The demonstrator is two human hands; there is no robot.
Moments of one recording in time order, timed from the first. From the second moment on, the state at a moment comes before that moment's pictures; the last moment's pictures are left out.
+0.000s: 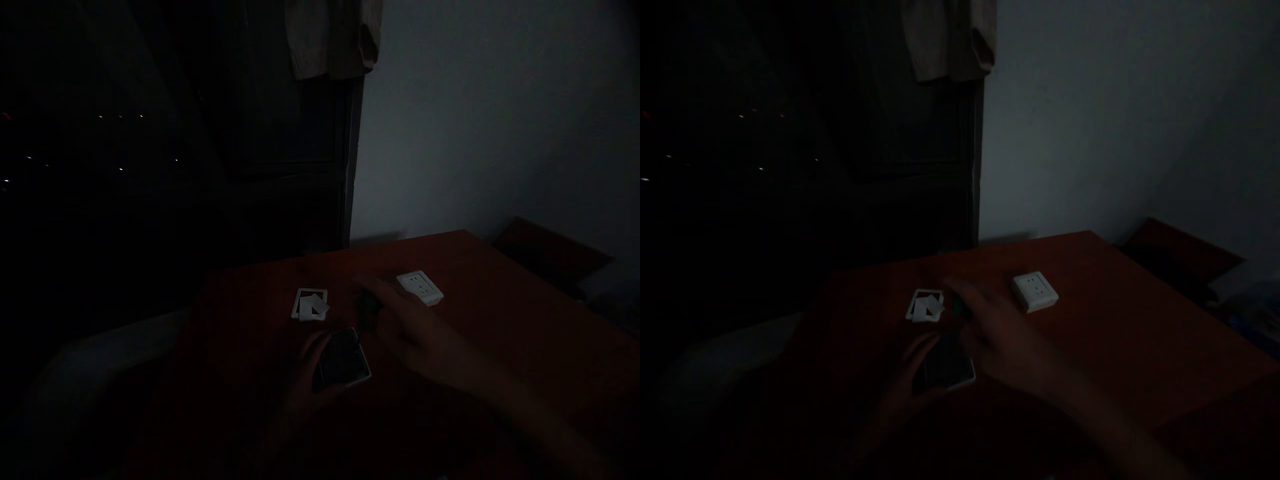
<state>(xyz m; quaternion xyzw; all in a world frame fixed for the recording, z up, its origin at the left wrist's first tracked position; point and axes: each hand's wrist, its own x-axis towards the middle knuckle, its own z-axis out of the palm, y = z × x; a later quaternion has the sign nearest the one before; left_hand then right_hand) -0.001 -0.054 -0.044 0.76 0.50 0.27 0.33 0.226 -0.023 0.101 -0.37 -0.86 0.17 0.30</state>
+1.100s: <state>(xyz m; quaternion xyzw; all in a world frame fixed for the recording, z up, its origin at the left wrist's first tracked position) -0.001 -0.054 -0.042 0.76 0.51 0.25 0.31 0.212 -0.021 0.097 -0.51 -0.82 0.05 0.26</state>
